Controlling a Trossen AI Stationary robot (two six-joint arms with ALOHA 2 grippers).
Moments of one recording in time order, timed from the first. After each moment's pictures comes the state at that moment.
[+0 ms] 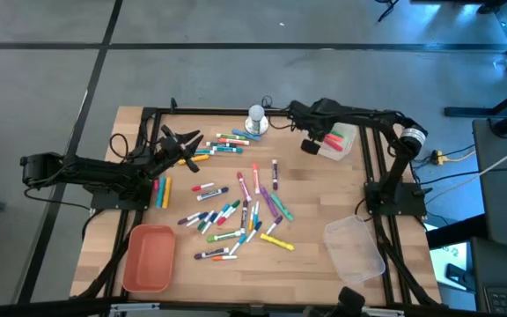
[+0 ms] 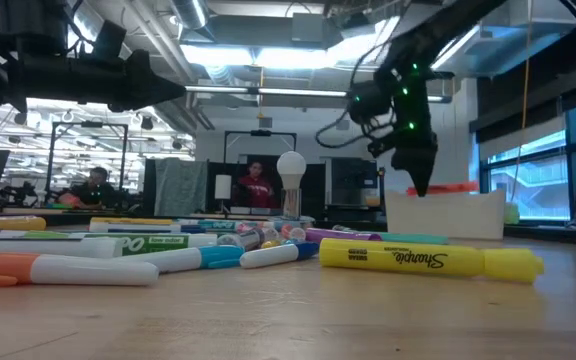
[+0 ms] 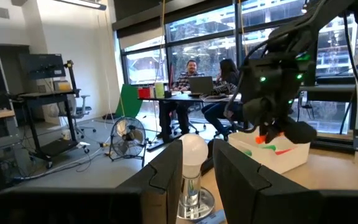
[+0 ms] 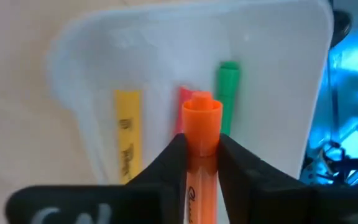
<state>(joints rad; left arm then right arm) 0.29 0.89 0.05 1.04 -0.41 0.14 -0.61 1.75 1.26 -1.01 0.45 -0.11</state>
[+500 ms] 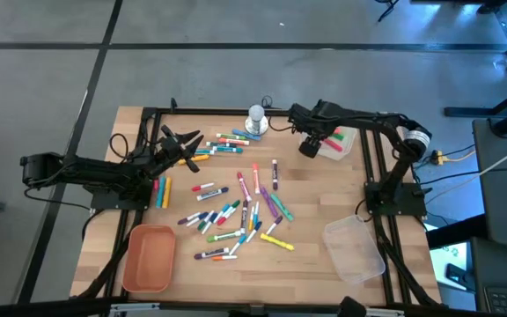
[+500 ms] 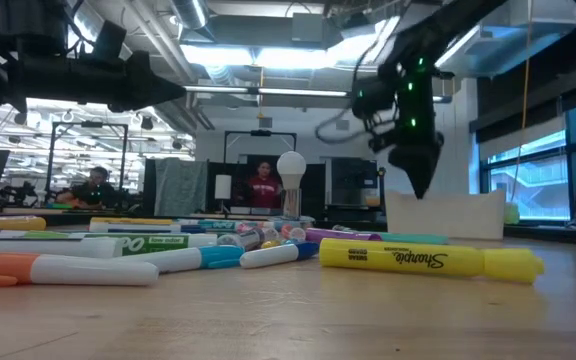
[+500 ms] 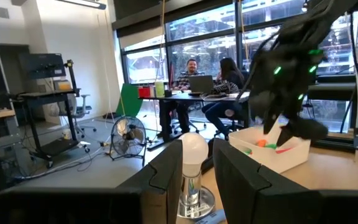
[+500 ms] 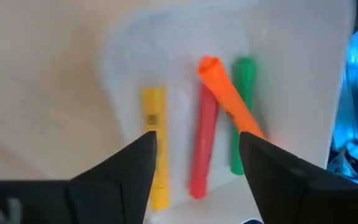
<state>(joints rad) 0.29 0.89 0.05 1.04 -0.41 0.14 -0.54 1.68 1.23 -1.01 0.40 0.03</state>
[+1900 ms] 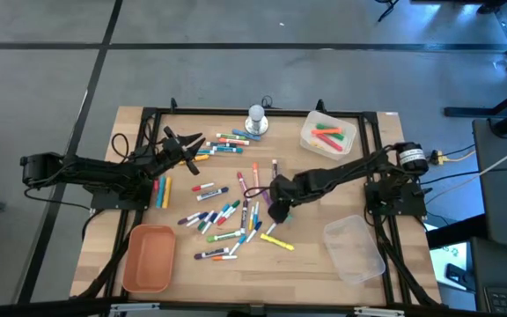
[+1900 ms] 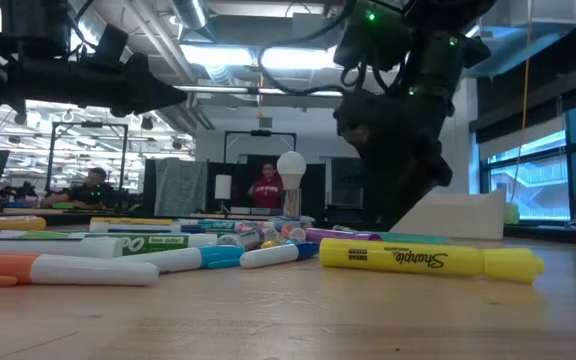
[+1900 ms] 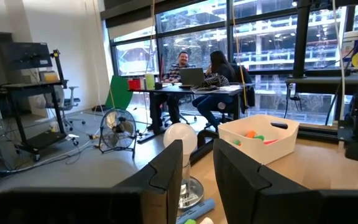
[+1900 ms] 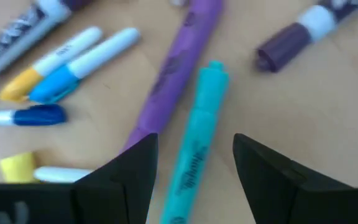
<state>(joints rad) 0.29 0.89 0.05 0.99 -0.37 0.10 0.11 1.74 1.05 -0.46 0.10 0.76</state>
